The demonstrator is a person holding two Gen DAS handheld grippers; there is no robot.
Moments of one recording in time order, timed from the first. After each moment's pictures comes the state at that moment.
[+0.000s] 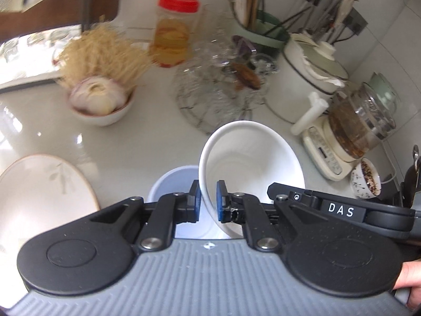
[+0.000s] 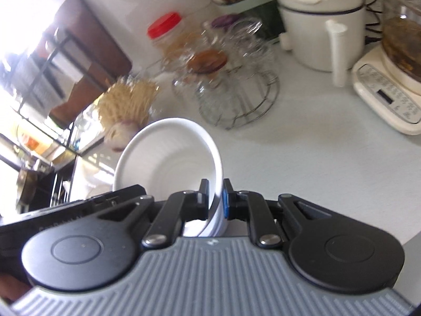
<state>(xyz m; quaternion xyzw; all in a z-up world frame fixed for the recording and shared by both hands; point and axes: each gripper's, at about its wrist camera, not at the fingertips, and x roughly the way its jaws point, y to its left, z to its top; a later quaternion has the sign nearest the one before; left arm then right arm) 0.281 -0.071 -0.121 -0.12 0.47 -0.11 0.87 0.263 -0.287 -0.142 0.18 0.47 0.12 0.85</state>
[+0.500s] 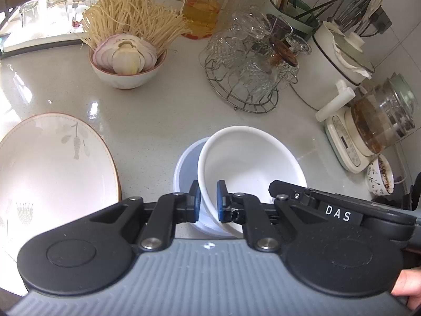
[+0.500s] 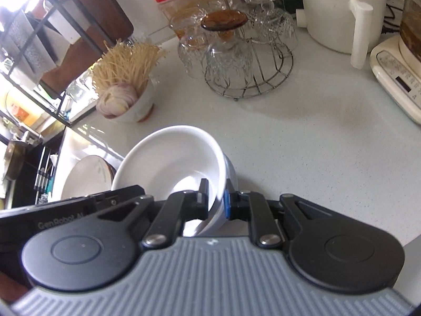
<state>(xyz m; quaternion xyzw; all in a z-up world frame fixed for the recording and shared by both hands) 0.277 -0.054 -0.157 -0.14 0.51 -0.08 0.85 0.265 -0.262 -0.167 0.14 0.51 0.12 0.84</state>
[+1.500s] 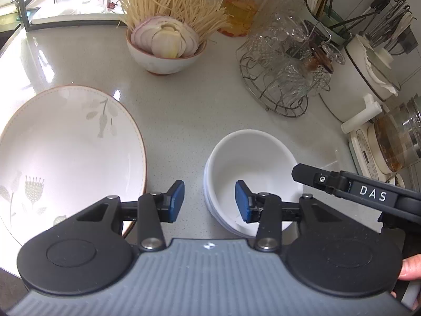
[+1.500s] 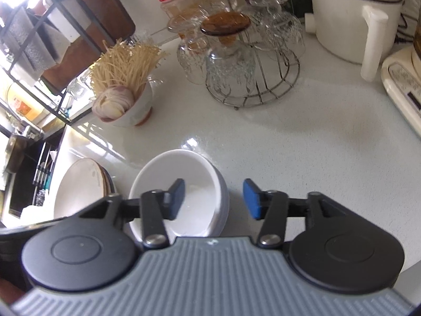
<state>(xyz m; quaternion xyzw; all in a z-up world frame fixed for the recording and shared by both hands) 0.272 -0.033 -0.180 -0.18 0.51 -0.02 0.84 0.286 -0.270 -0.173 0.13 0.51 0.14 0.84</state>
